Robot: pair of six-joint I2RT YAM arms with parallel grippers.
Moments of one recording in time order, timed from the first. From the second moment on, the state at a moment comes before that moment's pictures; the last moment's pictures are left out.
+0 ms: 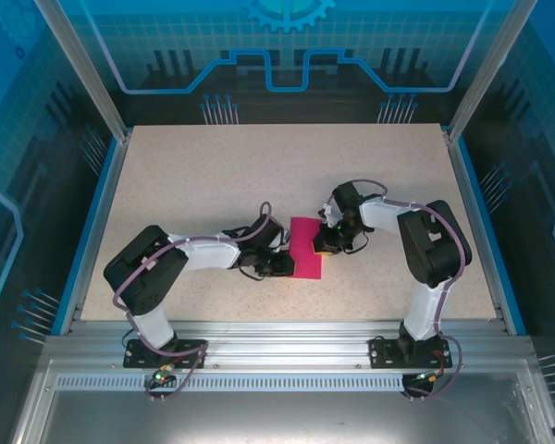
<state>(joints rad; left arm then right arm) -0.72 1.74 0.86 -0.19 0.38 -0.71 0.36 1.89 1.06 -0.58 -0.56 0.32</state>
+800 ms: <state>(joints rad) -0.71 1.92 1.07 -0.23 0.44 -0.65 0.36 1.89 1.06 -0.58 -0.56 0.32</state>
